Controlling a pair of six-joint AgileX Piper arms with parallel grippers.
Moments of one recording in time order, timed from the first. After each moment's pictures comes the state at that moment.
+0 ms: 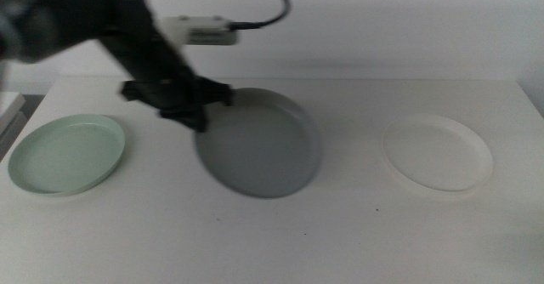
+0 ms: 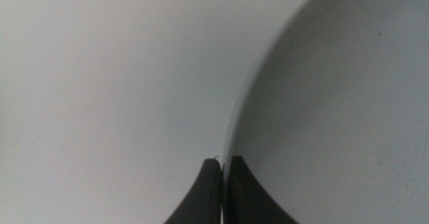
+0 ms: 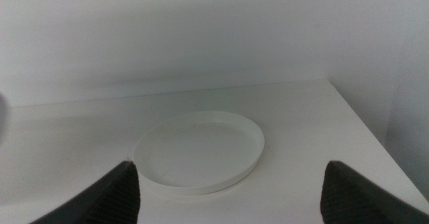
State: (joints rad) left arm -0.32 1.81 -1.50 -0.19 1.02 -0.01; right arm 0.00 0.00 0.00 -0.01 0.19 0.10
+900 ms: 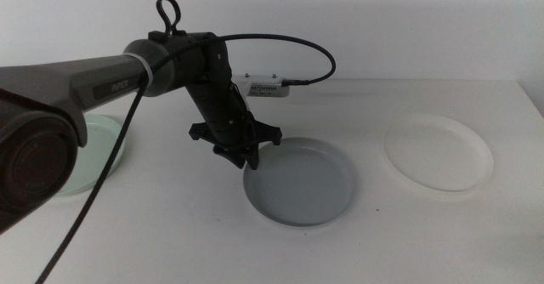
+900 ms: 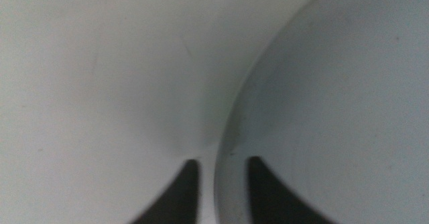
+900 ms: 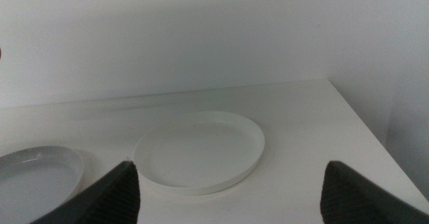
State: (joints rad) left arm -0.40 2.19 -1.70 -0.28 0.98 0.02; right arm 0.00 0.00 0.00 -0.01 0.19 0.10
